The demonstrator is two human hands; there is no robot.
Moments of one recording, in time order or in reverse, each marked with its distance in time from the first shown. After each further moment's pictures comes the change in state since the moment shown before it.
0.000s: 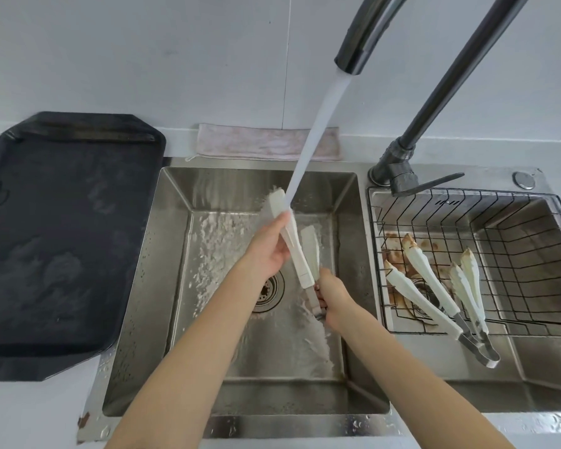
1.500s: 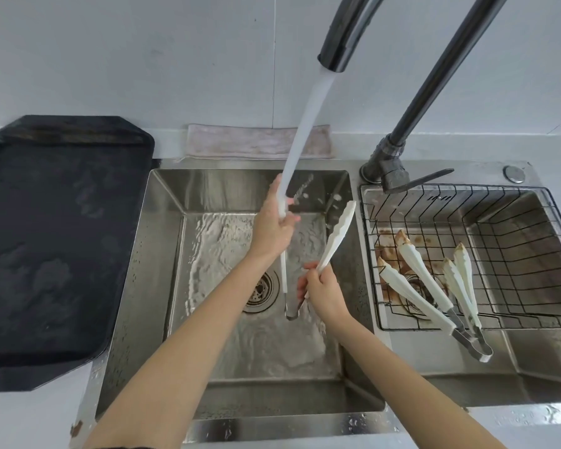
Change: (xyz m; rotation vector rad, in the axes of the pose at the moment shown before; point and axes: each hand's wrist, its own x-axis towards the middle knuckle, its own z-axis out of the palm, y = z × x) left_hand -0.003 0.007 0.017 0.822 -0.009 0.631; right_hand 0.006 0.014 -0.010 -0.385 -0.042 -0.506
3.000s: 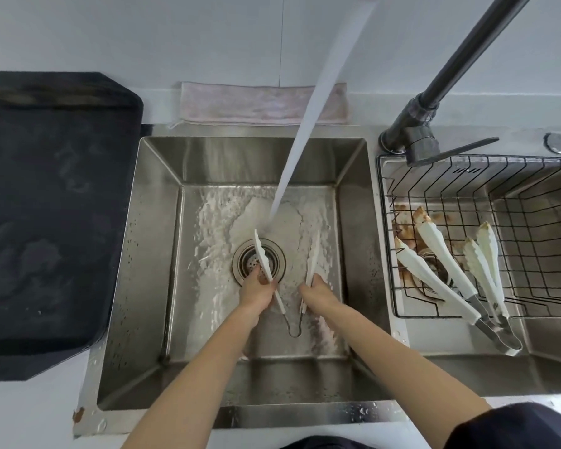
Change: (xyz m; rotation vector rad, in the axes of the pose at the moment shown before) left_hand -0.060 -0.133 0.011 -0.089 -0.017 -0.801; right_hand 0.044 0.071 0.021 -0.368 -0.169 0.431
